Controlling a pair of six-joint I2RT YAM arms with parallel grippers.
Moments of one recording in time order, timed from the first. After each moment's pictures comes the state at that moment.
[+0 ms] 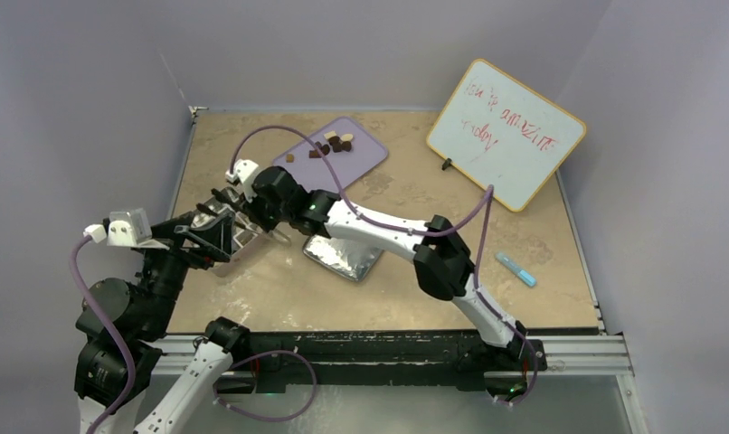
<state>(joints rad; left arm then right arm) -0.39 0.31 1.07 -0.65 -0.24 -0.34 1.10 2.33 2.11 -0.32 -0.03 0.09</state>
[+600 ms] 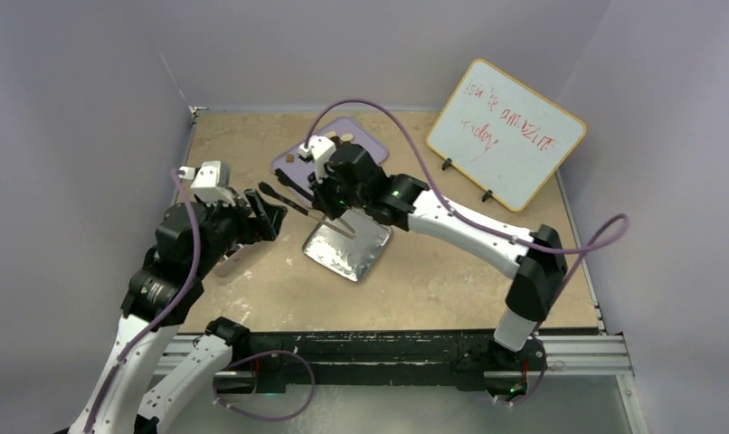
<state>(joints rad) -0.39 0.60 1.01 -0.67 -0.05 -0.39 0.98 1.77 1.63 -0.41 -0.04 0.12</state>
